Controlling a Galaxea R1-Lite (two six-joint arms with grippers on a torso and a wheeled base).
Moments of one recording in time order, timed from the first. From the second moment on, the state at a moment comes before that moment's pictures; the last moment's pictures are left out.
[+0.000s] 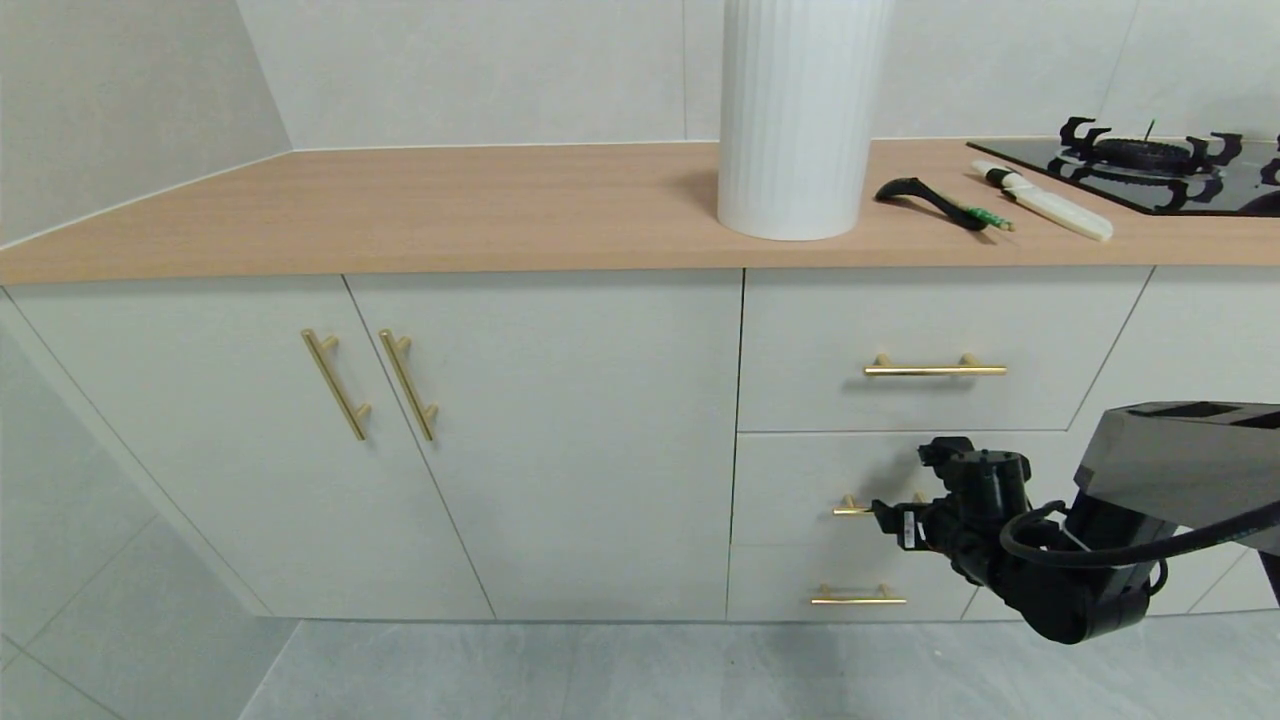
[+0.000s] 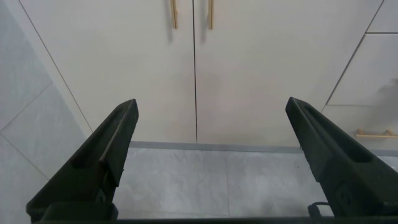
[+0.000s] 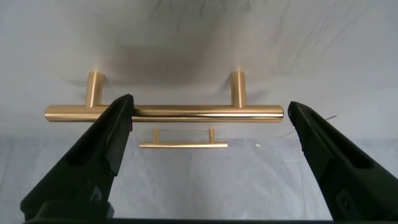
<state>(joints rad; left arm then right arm) 0.00 0.00 0.00 -0.01 0.03 -0.01 0.23 2.38 -0.78 -1.05 -0.23 0.10</state>
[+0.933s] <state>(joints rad) 0.00 0.00 0.00 -0.01 0.03 -0.01 0.23 2.19 -0.72 -0.75 -0.13 0.10</state>
